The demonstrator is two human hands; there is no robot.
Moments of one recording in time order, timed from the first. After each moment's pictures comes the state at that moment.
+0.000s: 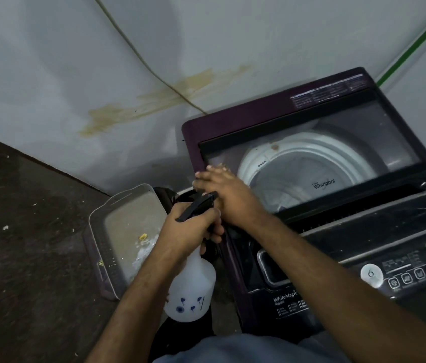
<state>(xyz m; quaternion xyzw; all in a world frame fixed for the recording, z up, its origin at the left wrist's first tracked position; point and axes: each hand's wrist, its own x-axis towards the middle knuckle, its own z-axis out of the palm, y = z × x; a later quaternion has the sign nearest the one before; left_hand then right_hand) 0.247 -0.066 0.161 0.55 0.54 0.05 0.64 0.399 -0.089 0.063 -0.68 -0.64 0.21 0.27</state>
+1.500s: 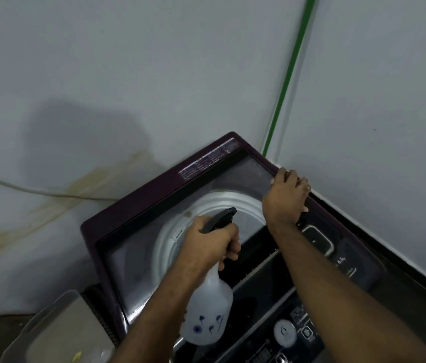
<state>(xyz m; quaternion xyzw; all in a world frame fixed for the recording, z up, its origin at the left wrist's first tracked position) 0.494 -0.141 0.199 0.64 0.44 -0.05 0.63 0.689 -0.217 0.056 -0.99 -0.10 0.00 0.11</state>
